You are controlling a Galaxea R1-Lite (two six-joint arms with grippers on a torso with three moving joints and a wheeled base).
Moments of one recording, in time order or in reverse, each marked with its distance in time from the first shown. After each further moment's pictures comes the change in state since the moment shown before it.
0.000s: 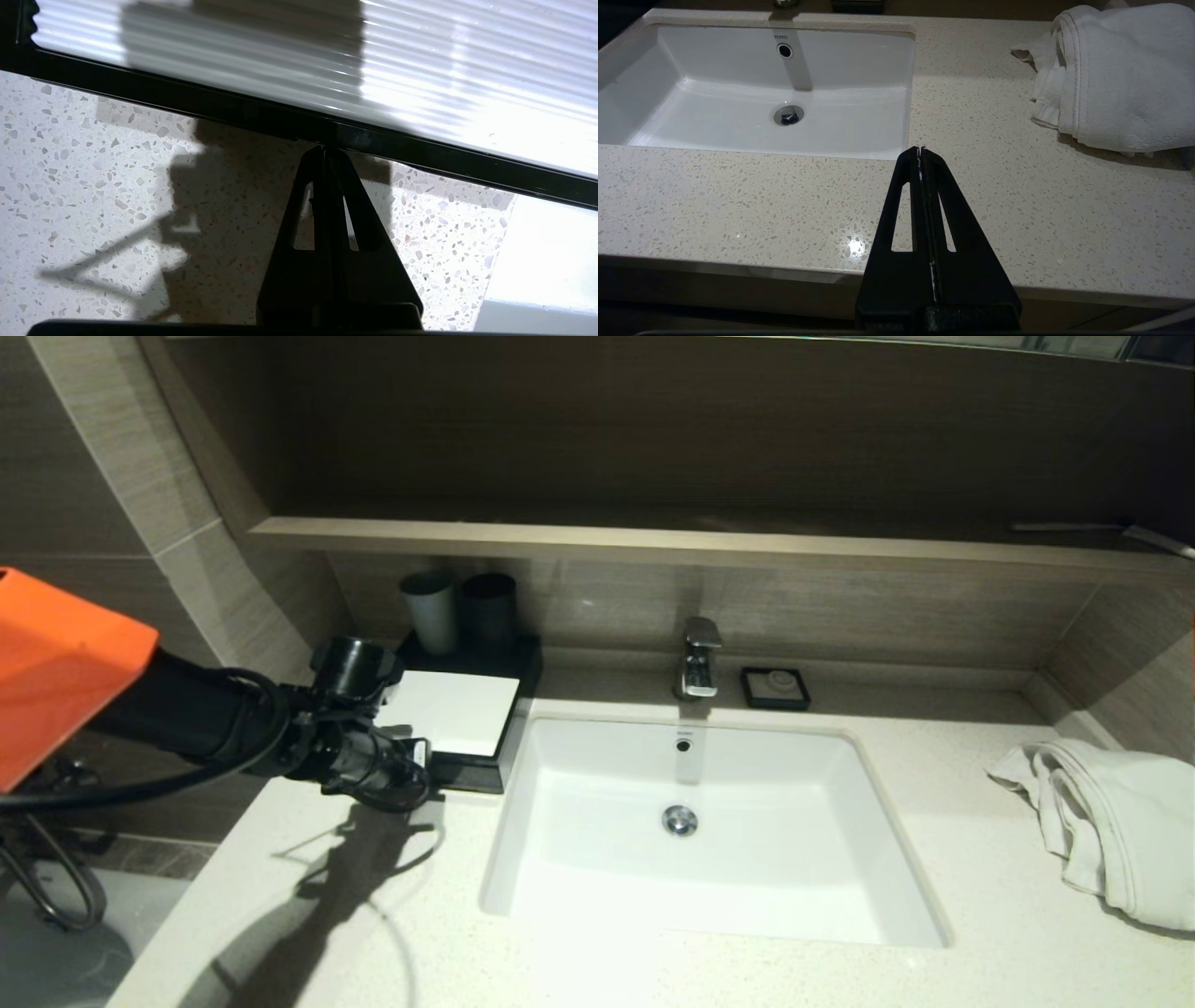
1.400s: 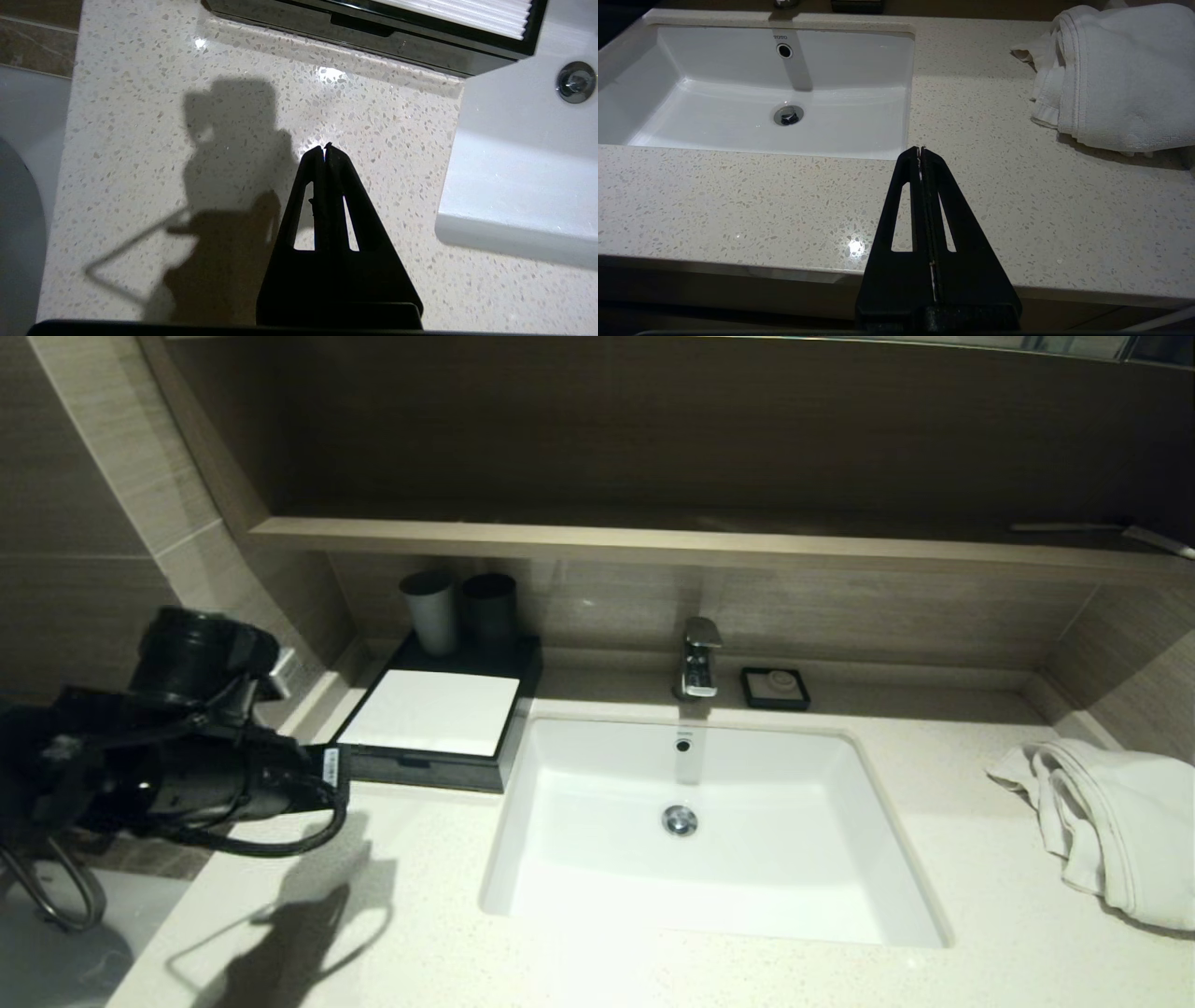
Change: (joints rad) left arm 0.001 -0.460 0.280 0.079 0.000 0.011; right arm 0.000 0.000 0.000 0.000 0.000 0.000
